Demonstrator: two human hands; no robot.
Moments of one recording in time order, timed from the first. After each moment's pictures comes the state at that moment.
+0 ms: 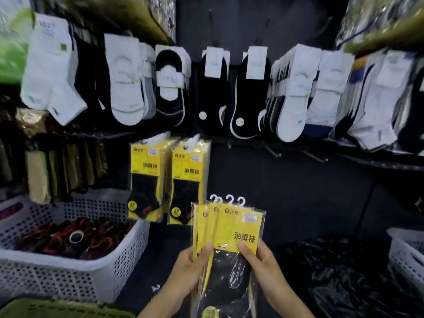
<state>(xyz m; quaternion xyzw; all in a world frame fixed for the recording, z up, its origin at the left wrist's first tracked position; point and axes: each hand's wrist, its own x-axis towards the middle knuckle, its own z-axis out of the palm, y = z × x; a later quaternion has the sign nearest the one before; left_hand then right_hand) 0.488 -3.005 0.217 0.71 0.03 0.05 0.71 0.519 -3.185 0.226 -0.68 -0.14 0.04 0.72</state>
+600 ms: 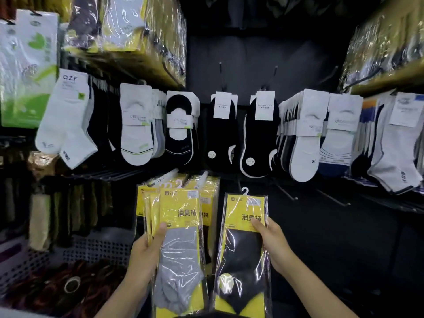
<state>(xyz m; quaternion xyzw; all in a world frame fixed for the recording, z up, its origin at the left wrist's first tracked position) 0.547 -2.901 0.299 0.67 0.08 0.30 0.68 0.642 -3.154 0.326 -0.68 -0.12 -0.02 0.72</state>
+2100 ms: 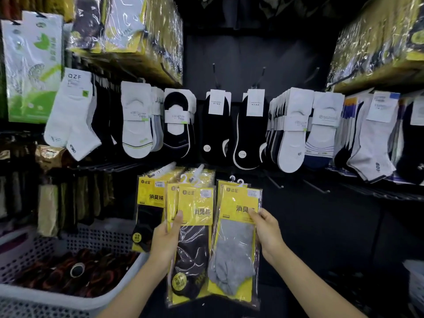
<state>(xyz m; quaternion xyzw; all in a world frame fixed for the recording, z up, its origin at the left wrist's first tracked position) 0.536 -2.949 0.310 0.70 0.10 0.26 0.66 0.598 -3.156 0.334 -0.63 -0.05 -0.05 0.77</state>
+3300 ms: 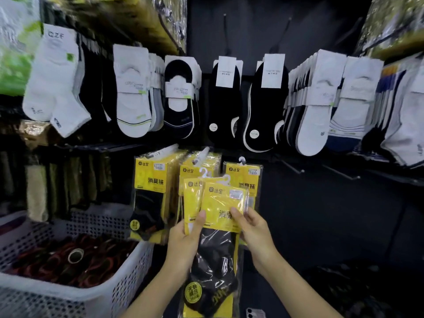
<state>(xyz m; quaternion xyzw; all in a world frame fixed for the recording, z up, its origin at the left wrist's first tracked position) 0.555 -2.976 0.274 0.67 0.03 0.26 0.70 0.595 -3.116 0.296 -0.64 -0.14 -0.01 0.76</state>
